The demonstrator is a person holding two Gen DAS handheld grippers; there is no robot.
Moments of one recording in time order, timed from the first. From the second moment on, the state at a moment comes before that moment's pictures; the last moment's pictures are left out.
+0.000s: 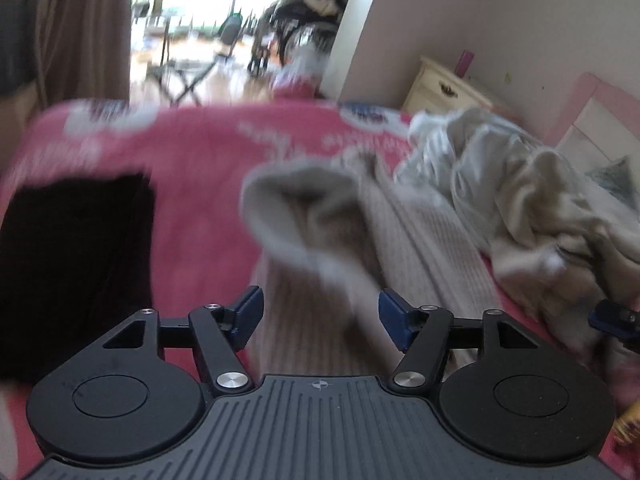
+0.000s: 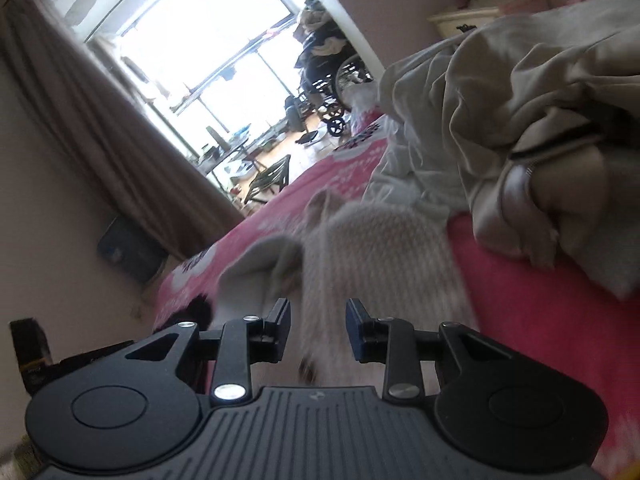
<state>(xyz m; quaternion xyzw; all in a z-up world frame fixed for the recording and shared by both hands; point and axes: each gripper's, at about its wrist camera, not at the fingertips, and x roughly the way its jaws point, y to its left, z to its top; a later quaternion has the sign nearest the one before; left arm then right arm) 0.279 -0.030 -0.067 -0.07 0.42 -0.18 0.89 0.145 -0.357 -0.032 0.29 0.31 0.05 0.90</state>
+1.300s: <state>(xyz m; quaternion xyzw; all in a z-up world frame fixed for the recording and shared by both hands) 0.076 -0.005 -0.117 0.02 0.49 -0.19 0.85 0.106 -0.219 -0.140 0.33 0.55 0.17 0.75</state>
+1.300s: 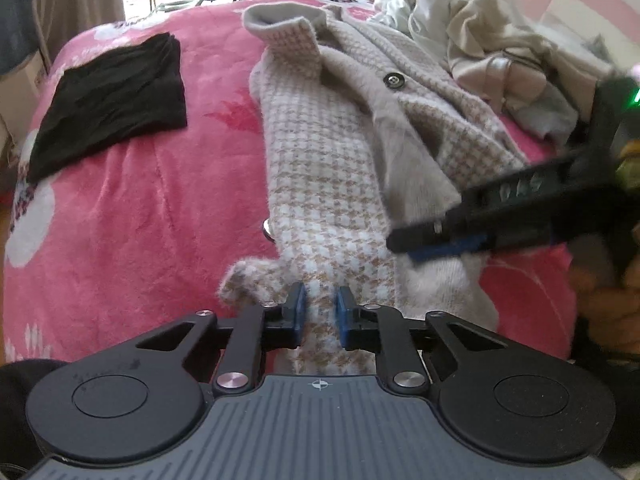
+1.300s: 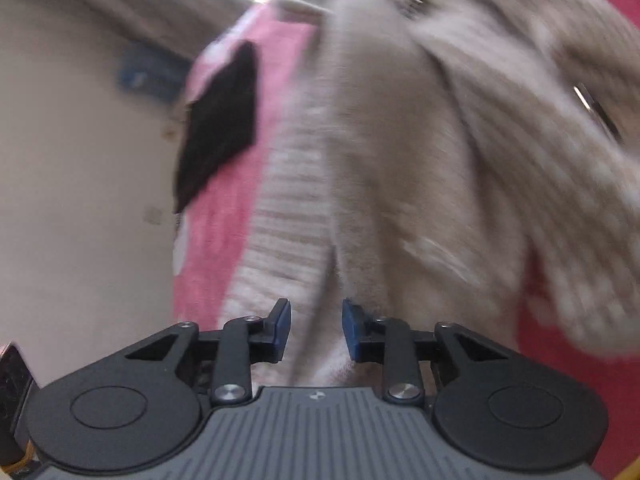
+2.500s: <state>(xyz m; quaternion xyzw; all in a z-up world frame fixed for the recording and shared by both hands) 0.077 -0.007 -0.104 0.11 0.45 -0.32 0.83 0.039 -0.370 -0.097 0.52 0.32 0.13 0.78</state>
